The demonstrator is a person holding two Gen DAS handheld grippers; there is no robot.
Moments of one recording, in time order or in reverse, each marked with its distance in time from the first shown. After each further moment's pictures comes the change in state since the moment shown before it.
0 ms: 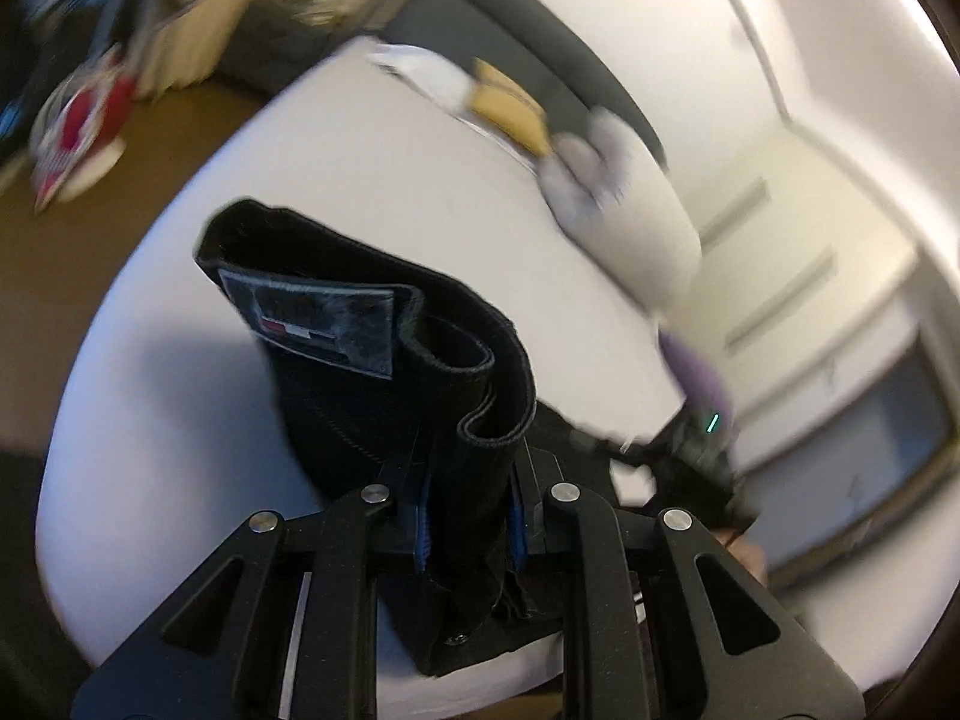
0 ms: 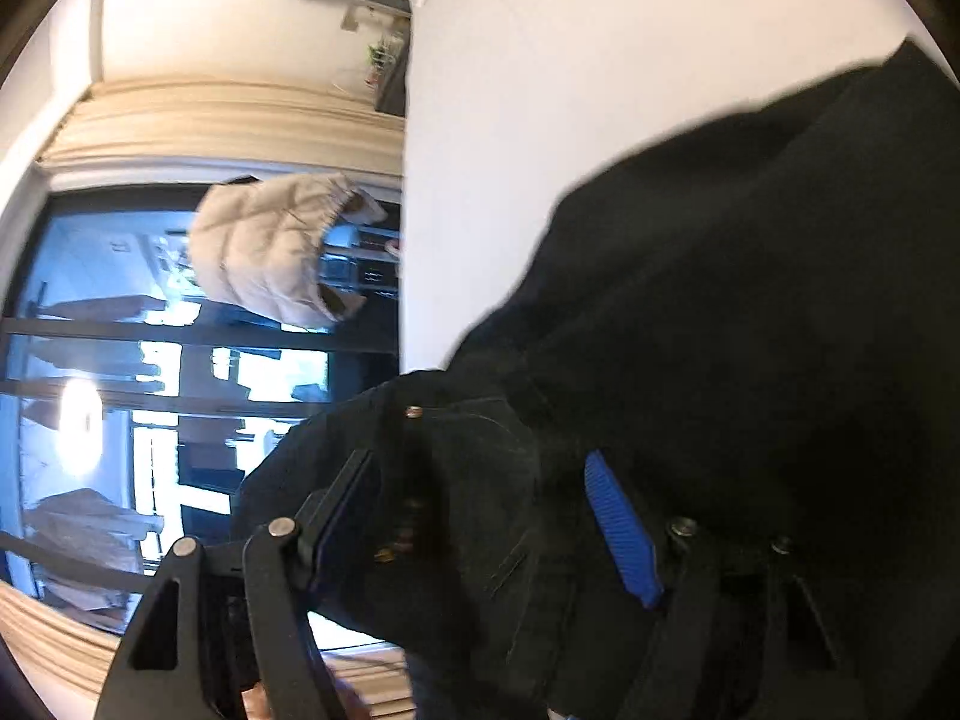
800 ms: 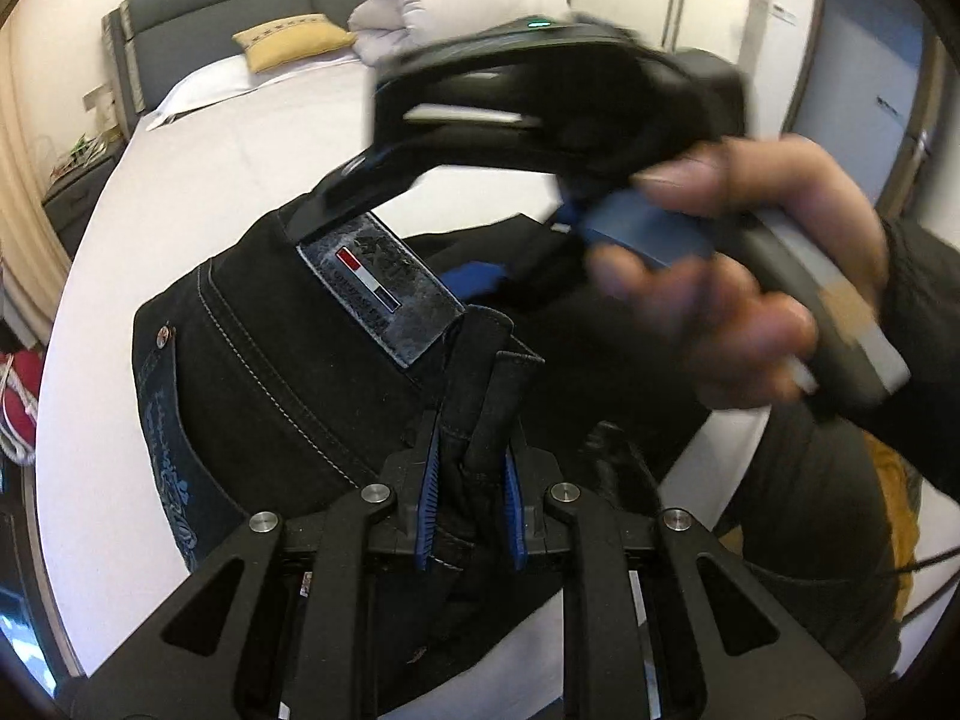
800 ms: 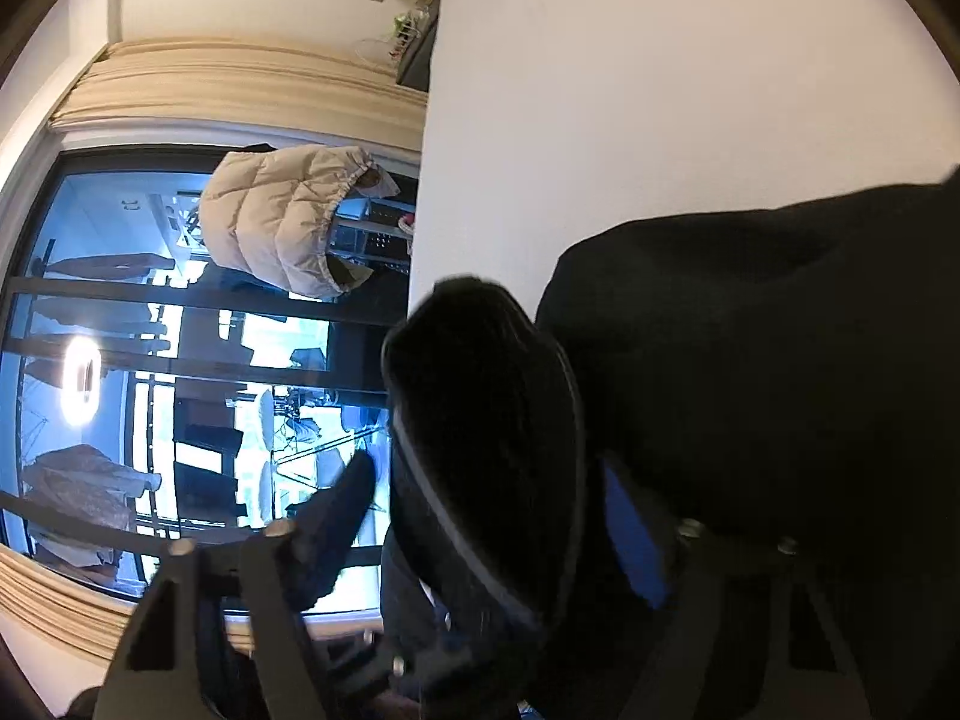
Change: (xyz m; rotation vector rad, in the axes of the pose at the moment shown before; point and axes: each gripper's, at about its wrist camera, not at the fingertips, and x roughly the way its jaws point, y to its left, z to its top) left arm 0.129 -0.160 -0.131 0.713 0.269 0.119; right arm 0.012 -0.009 0.038 -0.067 0.125 -0.030
